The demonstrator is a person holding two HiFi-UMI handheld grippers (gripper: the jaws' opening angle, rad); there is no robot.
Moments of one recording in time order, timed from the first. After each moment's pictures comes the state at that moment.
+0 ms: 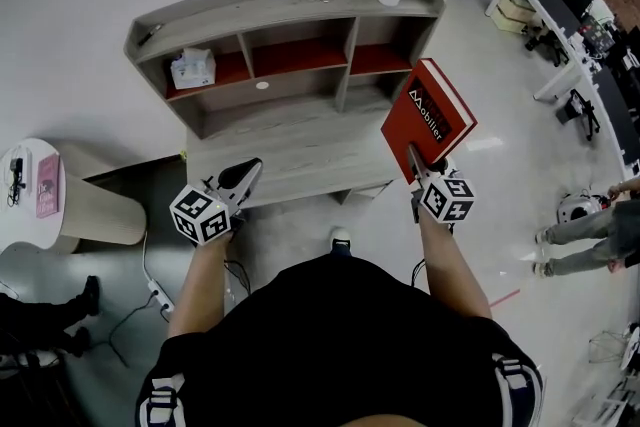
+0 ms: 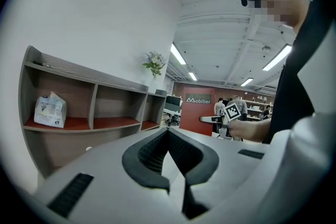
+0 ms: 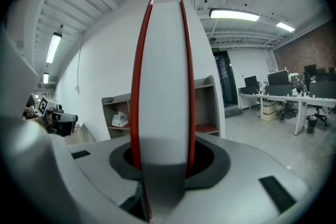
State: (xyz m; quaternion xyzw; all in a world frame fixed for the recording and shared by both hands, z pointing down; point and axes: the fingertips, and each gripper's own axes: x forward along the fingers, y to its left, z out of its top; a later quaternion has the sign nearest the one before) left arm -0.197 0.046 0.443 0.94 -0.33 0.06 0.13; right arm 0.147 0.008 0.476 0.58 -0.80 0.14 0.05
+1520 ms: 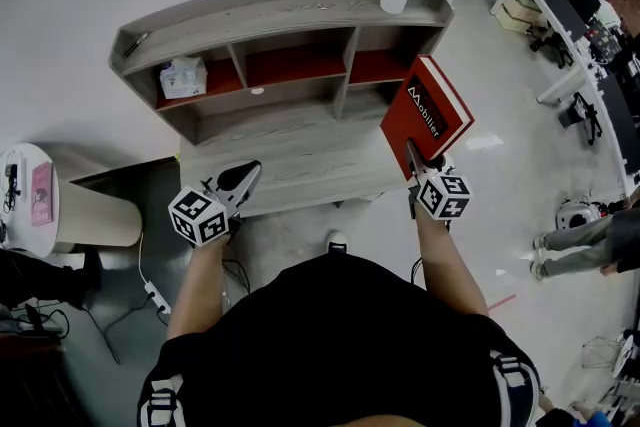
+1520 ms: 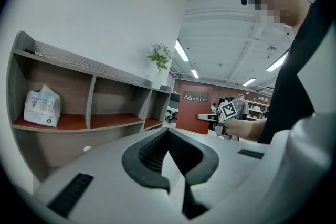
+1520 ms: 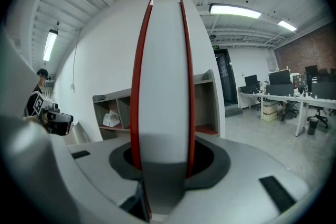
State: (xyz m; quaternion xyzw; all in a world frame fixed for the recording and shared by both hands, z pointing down) left arm -0.182 -0.008 0.459 0.93 -0.32 0.07 0.15; right arm 0.161 -0.062 0.491 0.58 -0.80 0.15 0.05
